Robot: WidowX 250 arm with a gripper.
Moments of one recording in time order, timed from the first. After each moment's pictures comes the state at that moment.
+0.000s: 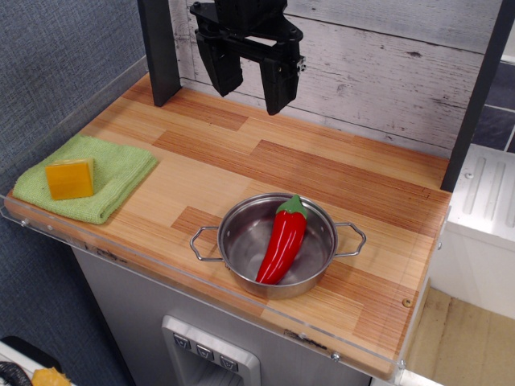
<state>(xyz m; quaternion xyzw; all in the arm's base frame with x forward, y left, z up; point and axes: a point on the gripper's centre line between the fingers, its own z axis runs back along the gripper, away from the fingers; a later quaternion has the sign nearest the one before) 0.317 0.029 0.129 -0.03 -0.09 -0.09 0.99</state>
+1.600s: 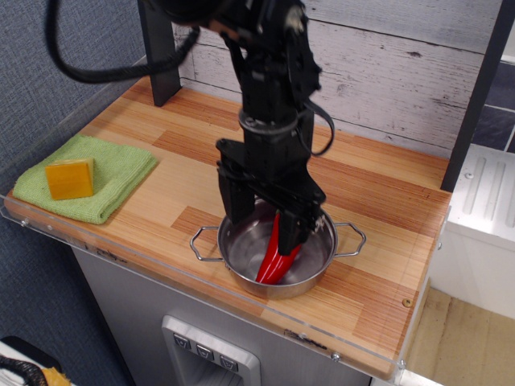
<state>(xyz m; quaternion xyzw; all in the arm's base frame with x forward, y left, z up) 0.263 -0.017 0.041 0.00 -0.01 -0.11 0.99</state>
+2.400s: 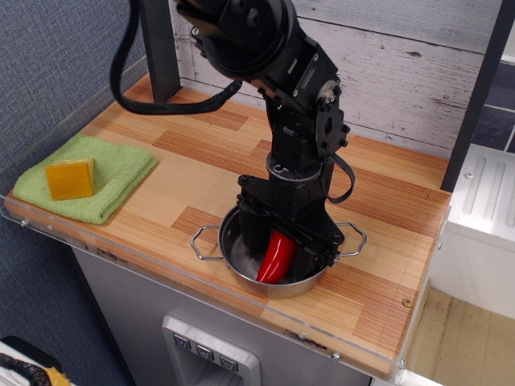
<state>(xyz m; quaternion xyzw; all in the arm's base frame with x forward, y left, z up) 0.269 -0.027 0.006 0.03 -0.01 -0.10 0.99</state>
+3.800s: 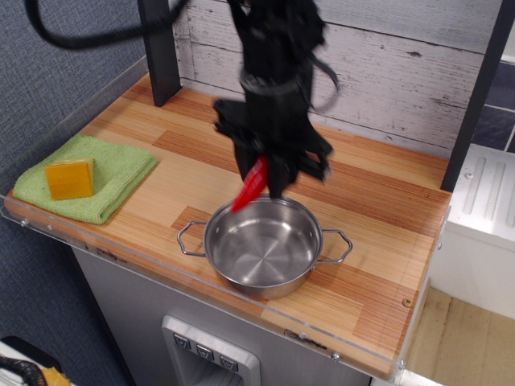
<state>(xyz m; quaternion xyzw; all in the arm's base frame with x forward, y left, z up) 0.285 0.003 0.082 0.02 -0.08 -0.04 1.00</state>
